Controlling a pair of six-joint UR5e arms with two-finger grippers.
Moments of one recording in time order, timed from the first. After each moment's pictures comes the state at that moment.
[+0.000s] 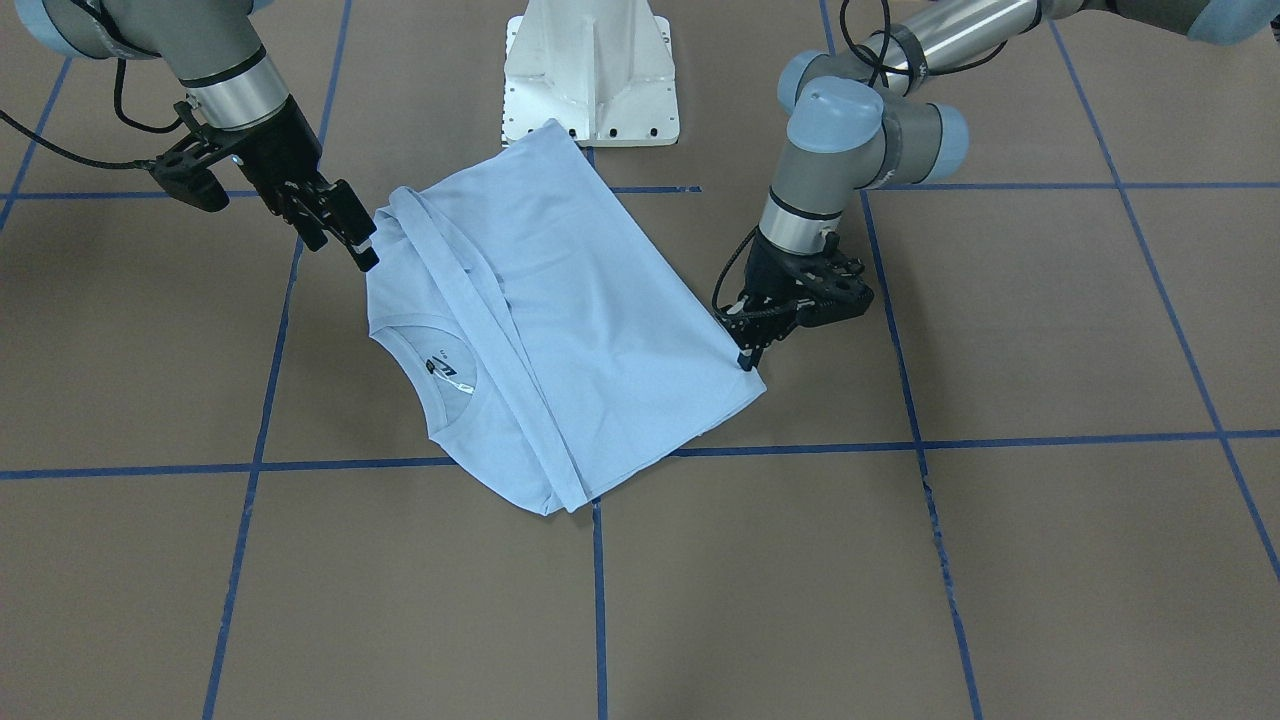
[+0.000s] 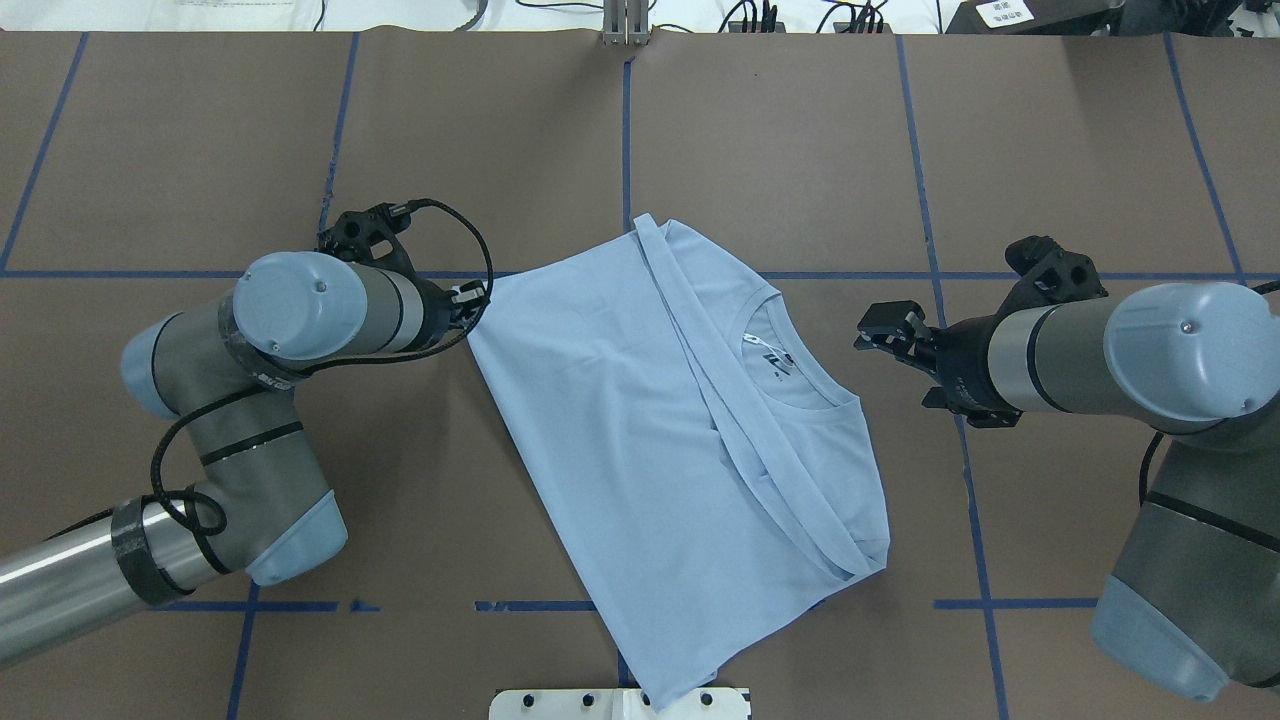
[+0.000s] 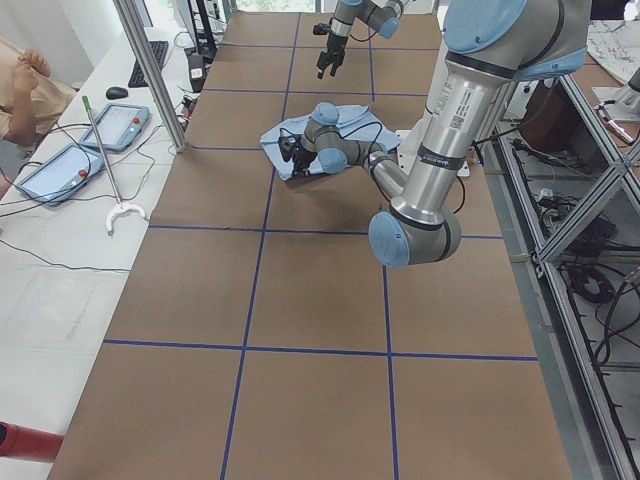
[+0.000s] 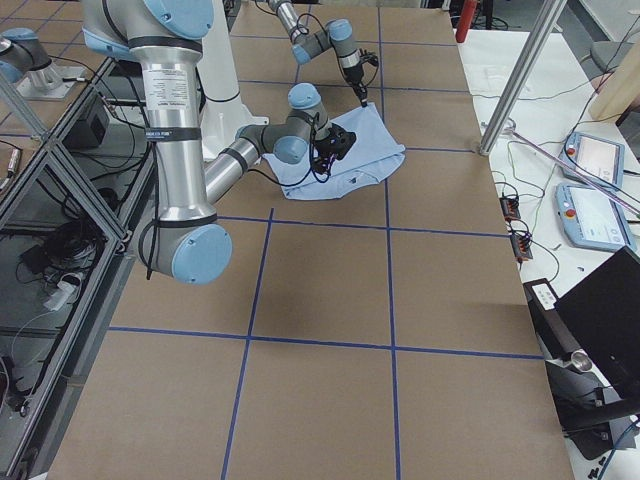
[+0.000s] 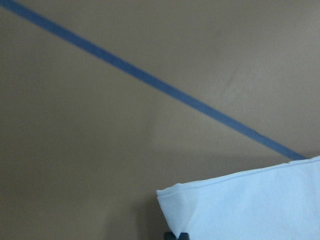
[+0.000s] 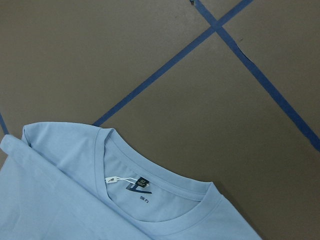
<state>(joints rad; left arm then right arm) -0.60 -2.06 -1.62 -2.03 -1.64 -1.59 0.59 -1.47 2.11 -1.20 1.75 1.85</state>
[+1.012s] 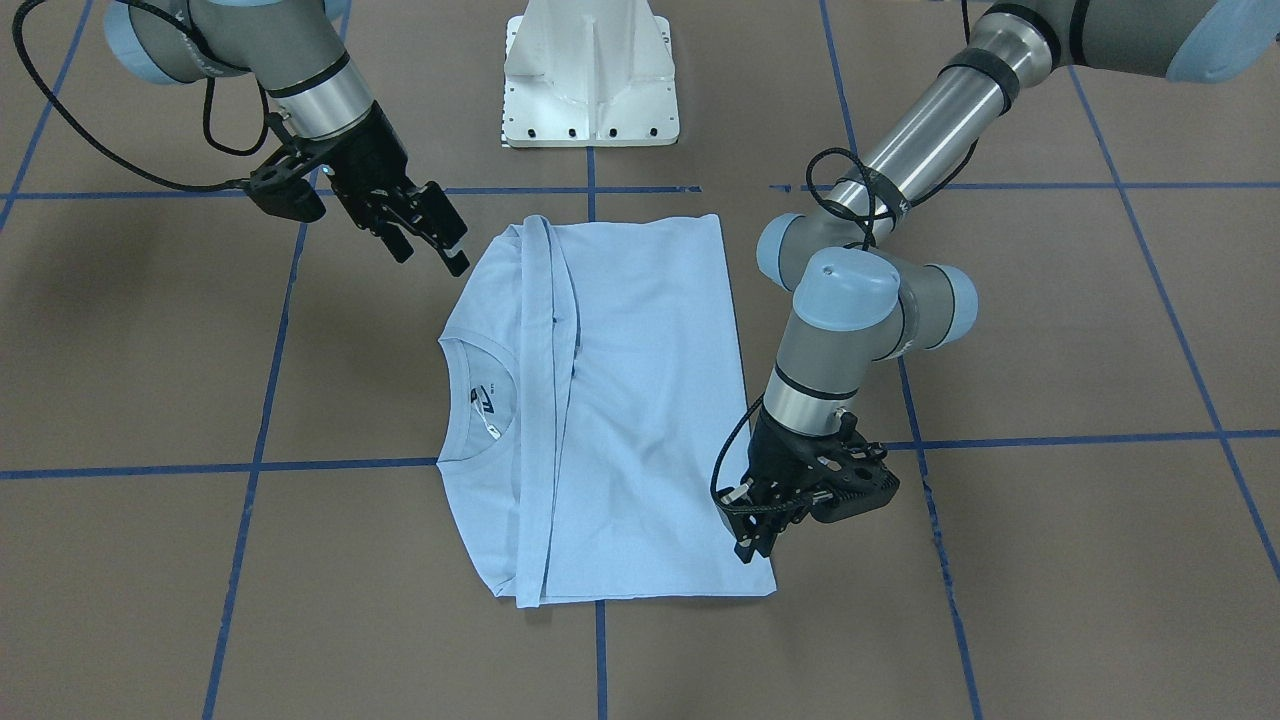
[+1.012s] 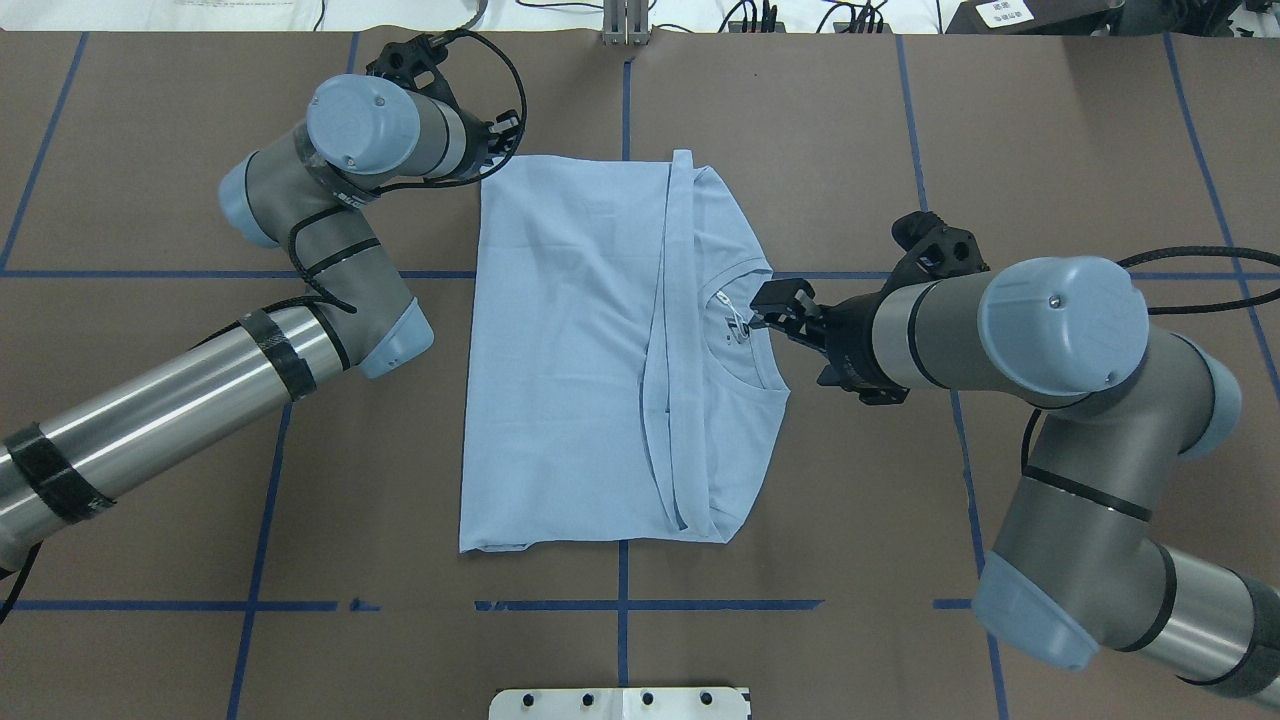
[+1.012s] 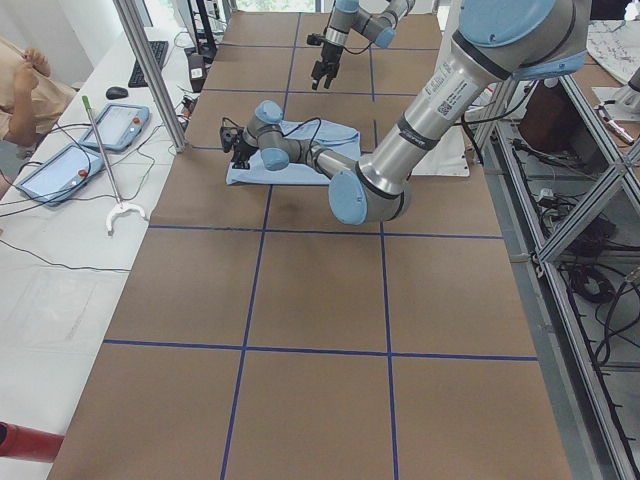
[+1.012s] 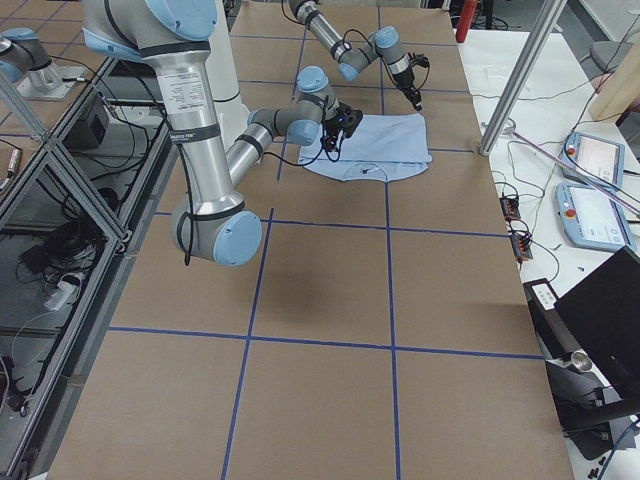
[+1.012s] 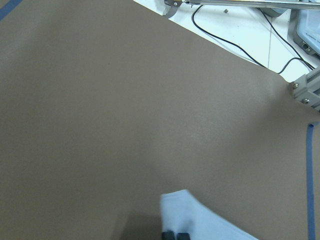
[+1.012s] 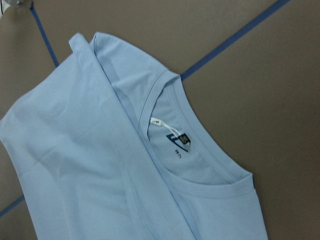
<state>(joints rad) -0.76 -2.35 -1.16 -2.33 -1.68 -1.50 0.53 -1.25 2.00 -1.20 1.73 1.85</state>
